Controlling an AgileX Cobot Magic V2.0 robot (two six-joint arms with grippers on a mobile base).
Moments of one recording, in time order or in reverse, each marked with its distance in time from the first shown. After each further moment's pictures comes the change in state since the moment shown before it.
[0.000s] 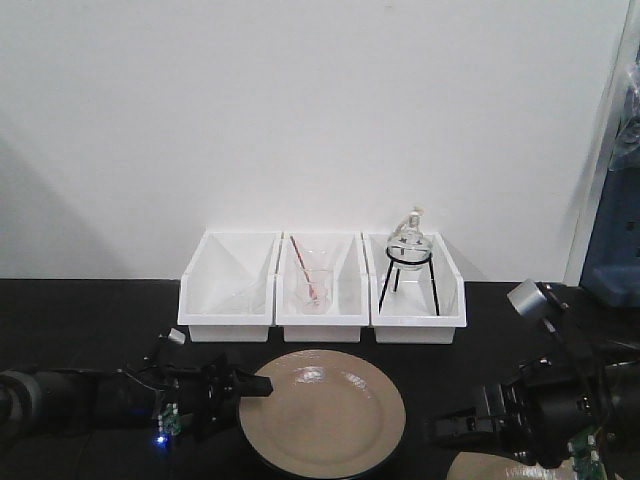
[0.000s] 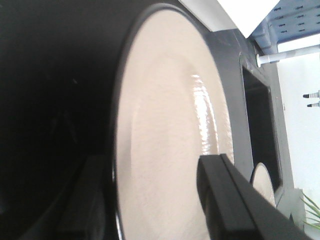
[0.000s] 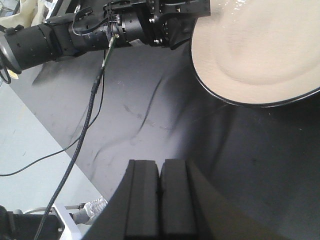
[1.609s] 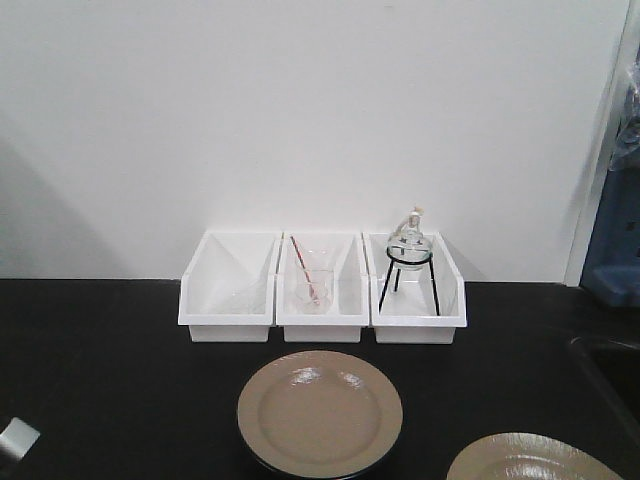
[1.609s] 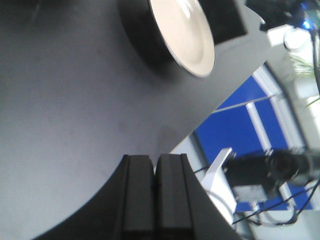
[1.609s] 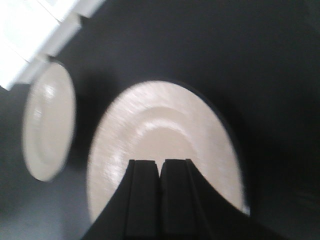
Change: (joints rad) left arm 0.222 -0.936 0.815 0.411 0.388 0.108; right arm -0.733 0.200 -0.005 -0.145 0.054 0.041
